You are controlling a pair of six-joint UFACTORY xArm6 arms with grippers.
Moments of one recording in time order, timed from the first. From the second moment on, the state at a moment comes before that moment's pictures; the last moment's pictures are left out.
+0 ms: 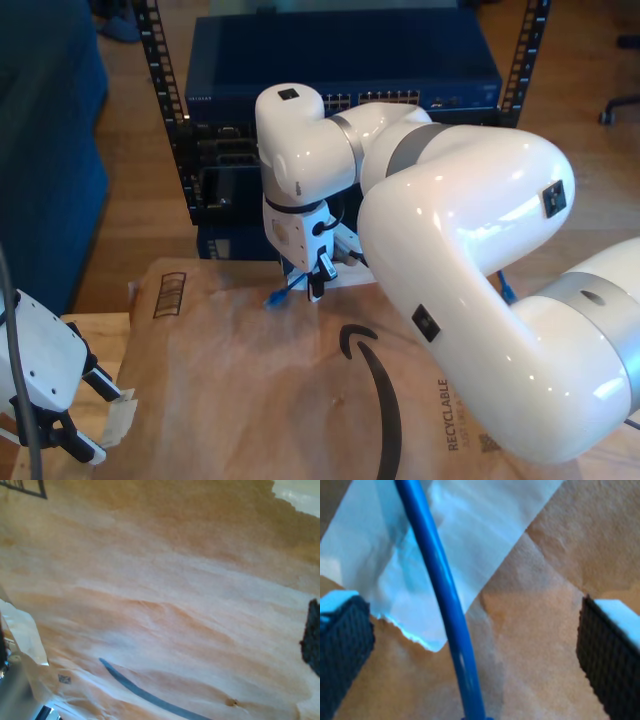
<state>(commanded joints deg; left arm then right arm) 24.3 -18.0 -39.8 -20.0 84.3 -71.3 30.9 39.4 -100.3 2.2 65.6 83.2</state>
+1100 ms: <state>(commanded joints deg) 24.4 -18.5 -48.1 -37.6 90.6 -70.9 16.7 4.6 -104.6 4.6 89.1 94.6</state>
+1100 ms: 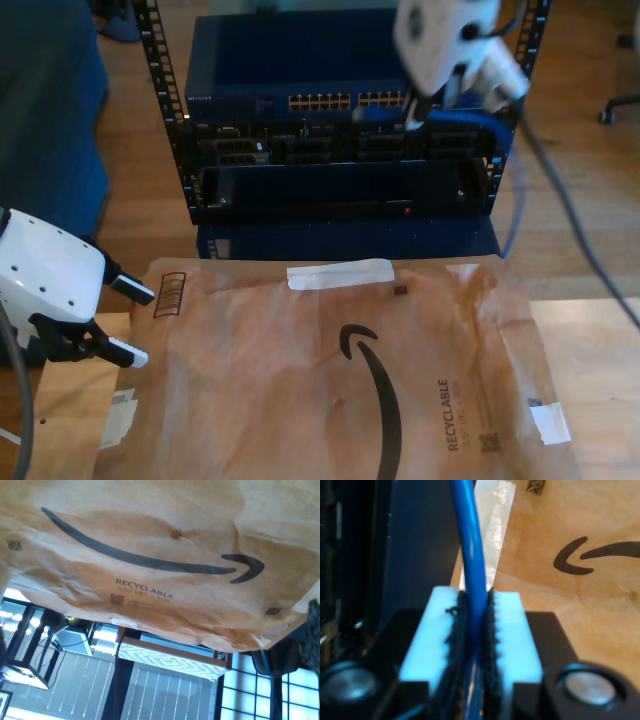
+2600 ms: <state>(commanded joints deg) 24.4 -19.0 -51.0 -62.0 107.1 -76.6 24.8 -10.8 -65.0 41.5 71.5 98.6</state>
